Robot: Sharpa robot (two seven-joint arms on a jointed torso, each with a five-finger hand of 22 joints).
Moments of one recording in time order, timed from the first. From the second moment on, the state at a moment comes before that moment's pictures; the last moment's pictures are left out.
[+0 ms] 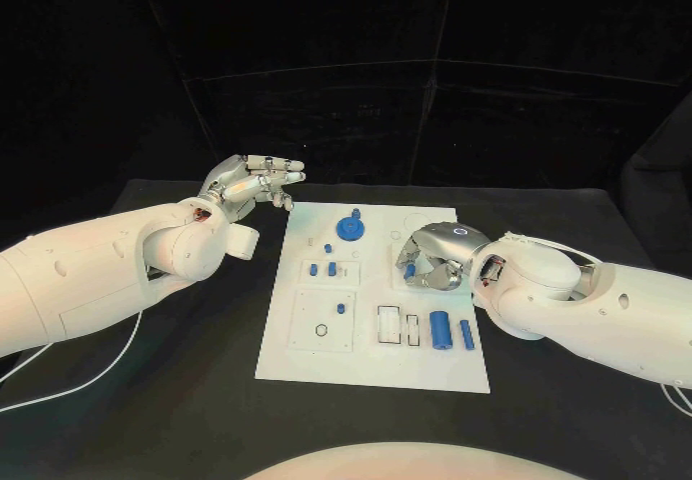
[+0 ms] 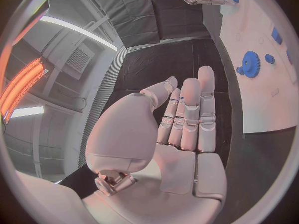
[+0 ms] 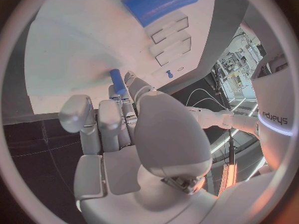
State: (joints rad) left arm 1.24 -0.82 -0.07 1.37 -0.02 -0.19 0.39; left_hand 1.31 -0.08 0.48 -0.13 0.05 0.98 0.20 0.16 0.07 1.02 0.12 0.26 0.07 1.20 0.03 1.01 0.51 0.18 1.17 0.12 0.67 0.66; right arm 1.11 -0.86 -0.01 1.69 -1.69 -0.21 -0.27; right_hand 1.47 -0.09 0.25 0.05 0.07 1.01 0.15 0.07 0.07 1.06 0.09 0.18 0.06 1.46 0.01 1.21 0.94 0.09 1.35 0.11 1.25 1.01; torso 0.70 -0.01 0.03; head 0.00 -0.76
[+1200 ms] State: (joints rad) left arm 1.24 -0.82 -0.07 1.37 -0.02 -0.19 0.38; left_hand 1.31 -0.08 0.48 -0.13 0.05 0.98 0.20 0.16 0.07 1.02 0.12 0.26 0.07 1.20 0.03 1.01 0.51 0.18 1.17 0.12 0.67 0.66; right arm 1.11 -0.88 -0.01 1.72 -1.73 -0.24 -0.28; right_hand 1.45 -0.12 0.46 0.02 0.06 1.10 0.15 0.08 0.07 1.19 0.08 0.16 0.07 1.47 -0.01 1.25 0.99 0.09 1.38 0.09 1.31 1.09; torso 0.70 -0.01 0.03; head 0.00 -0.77
